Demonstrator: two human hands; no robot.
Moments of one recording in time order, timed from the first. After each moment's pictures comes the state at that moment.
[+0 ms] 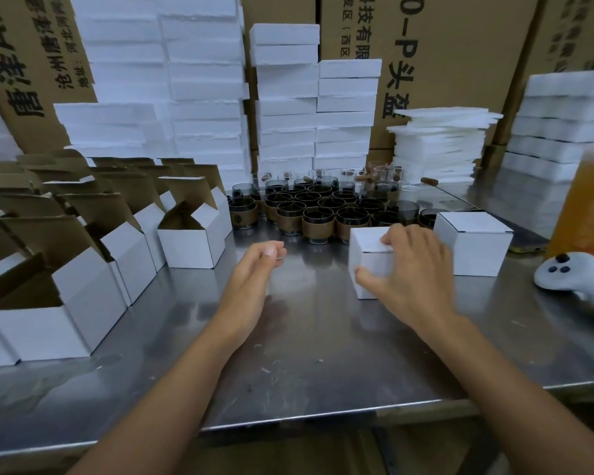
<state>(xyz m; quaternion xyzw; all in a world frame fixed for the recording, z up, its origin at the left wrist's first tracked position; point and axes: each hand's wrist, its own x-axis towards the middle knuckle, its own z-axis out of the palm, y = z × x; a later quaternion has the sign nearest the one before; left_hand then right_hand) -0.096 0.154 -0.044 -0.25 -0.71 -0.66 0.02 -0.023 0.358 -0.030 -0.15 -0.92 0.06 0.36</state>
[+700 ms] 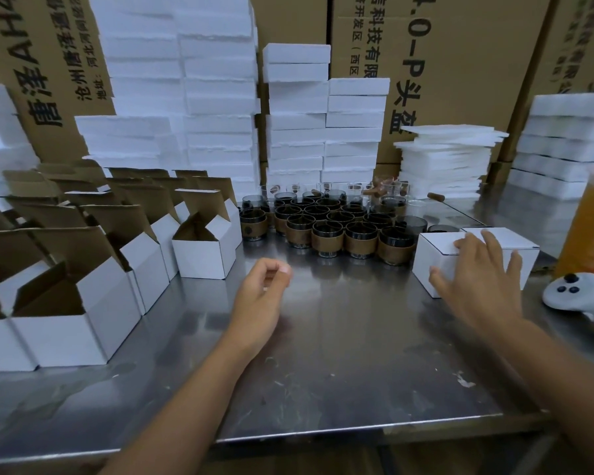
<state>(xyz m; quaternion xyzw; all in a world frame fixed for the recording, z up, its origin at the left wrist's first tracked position) -0.091 0.153 -0.041 -0.20 -0.75 -0.63 0.06 -0.018 0.429 -0.030 -0.27 -0.92 0.02 0.28</state>
